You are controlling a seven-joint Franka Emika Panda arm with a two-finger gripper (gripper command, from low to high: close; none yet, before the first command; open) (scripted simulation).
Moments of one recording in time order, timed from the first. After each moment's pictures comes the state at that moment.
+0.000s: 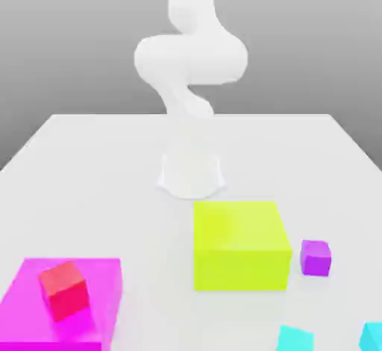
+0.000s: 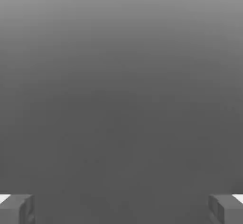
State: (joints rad) arm 0.06 -0.71 -0.02 -2.28 0.03 2.32 0.71
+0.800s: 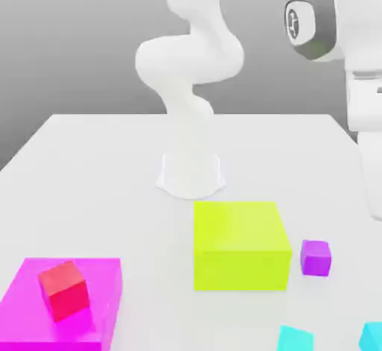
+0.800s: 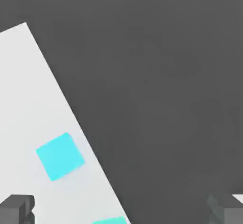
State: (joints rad) arm 0.42 0.16 -0.02 -2.14 0.16 2.48 -0.12
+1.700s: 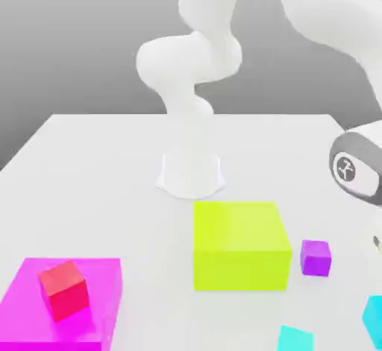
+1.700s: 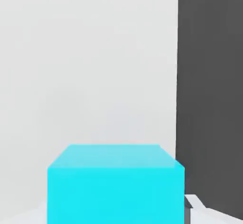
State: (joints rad) arm 0.45 0.37 -0.04 -2.17 0.02 2.54 -0.25
